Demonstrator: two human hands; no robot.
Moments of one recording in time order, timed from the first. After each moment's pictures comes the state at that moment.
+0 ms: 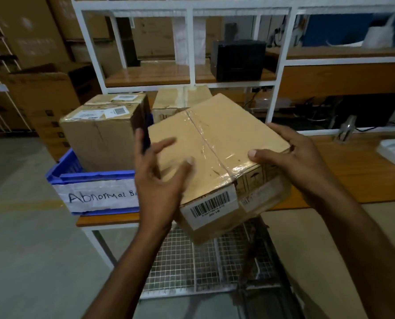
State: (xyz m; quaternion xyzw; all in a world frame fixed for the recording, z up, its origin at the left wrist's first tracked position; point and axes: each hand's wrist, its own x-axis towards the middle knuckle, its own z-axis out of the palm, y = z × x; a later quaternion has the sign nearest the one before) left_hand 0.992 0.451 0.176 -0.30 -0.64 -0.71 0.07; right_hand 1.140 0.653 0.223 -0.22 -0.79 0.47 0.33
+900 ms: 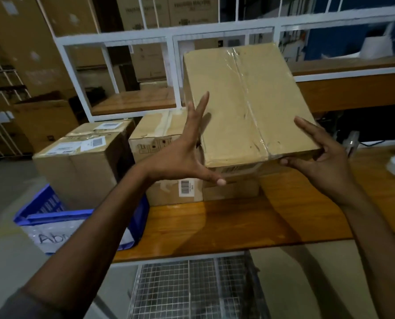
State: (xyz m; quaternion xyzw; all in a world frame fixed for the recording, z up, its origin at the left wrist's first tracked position) left_hand 0.918 0.608 0.271 -0.63 -0.69 -0.35 -0.08; right_hand 1.143 0.850 0.208 -0.11 -0.80 0.40 0.43
